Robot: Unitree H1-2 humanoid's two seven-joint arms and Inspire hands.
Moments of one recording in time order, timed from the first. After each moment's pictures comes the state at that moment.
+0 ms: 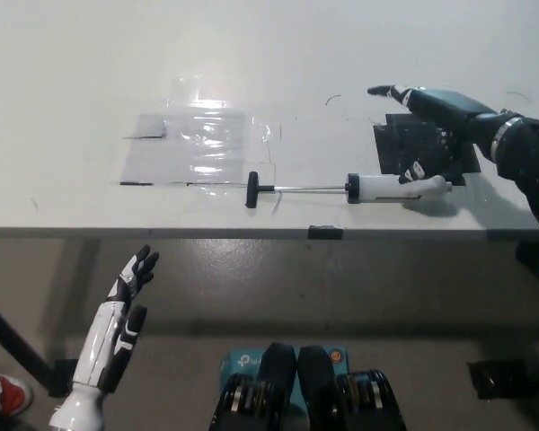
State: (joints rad) left_arm -0.03 0.16 -0.03 0.04 0.15 -0.39 -0.04; right_arm -0.93 -0.46 0.45 0.49 -0.46 0.05 0.47
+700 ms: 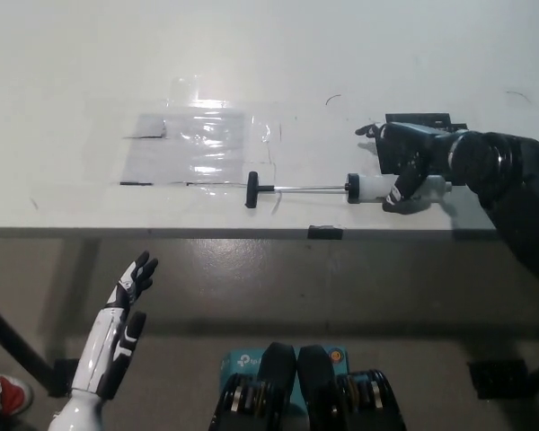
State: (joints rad) left_arm -0.01 0.16 -0.03 0.04 0.15 -0.39 -0.04; right_arm -1.06 -0.31 0.49 0.94 -0.50 -0.01 0.45
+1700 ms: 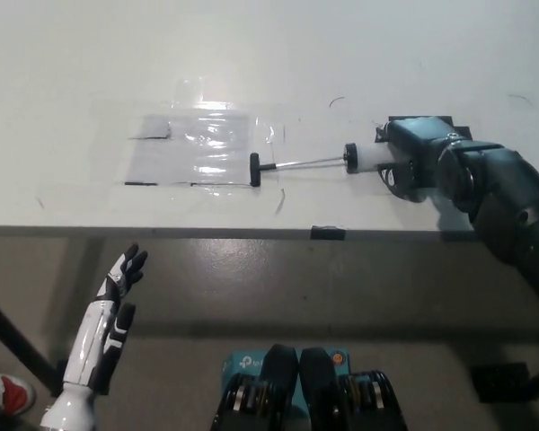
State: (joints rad) left_arm -0.03 0.16 -0.01 0.03 0.14 -0.37 -0.04; right_arm -1.10 -0.26 0.67 1.21 -0.64 -0.08 0.12
